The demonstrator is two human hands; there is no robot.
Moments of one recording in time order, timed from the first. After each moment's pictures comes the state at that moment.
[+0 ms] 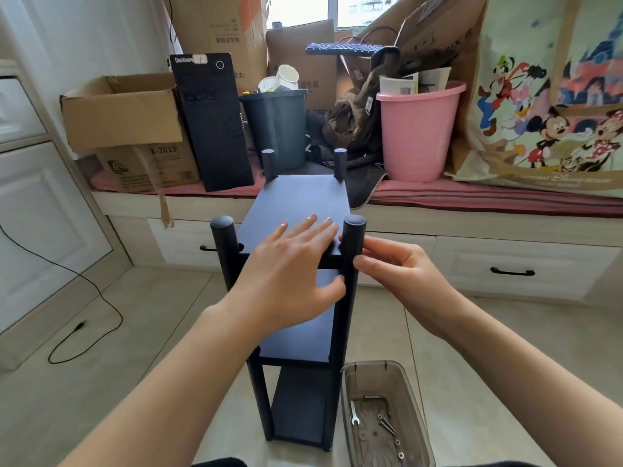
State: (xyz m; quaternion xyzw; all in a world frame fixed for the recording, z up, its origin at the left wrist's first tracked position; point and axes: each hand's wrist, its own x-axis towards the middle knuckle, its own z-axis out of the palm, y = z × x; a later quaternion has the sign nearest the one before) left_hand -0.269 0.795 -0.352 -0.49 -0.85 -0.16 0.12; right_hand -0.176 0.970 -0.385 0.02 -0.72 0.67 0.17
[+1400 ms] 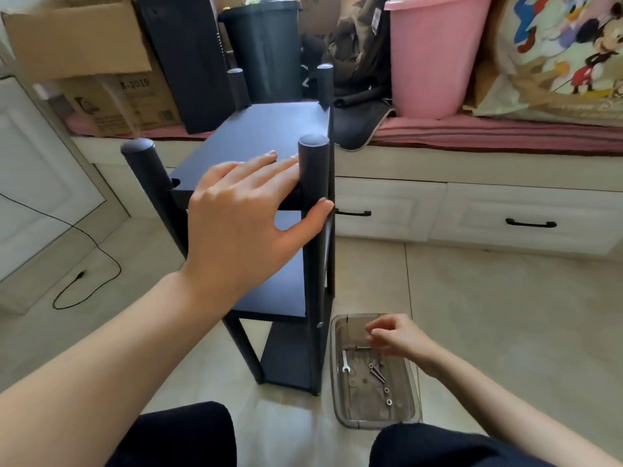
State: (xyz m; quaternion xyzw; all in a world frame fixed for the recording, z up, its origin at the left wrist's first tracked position) left_hand -0.261 0.816 -0.389 -0.44 -0.78 -0.21 0.39; right_hand -0.153 1.037 -0.625 -0.28 -0.78 0.56 -0.09
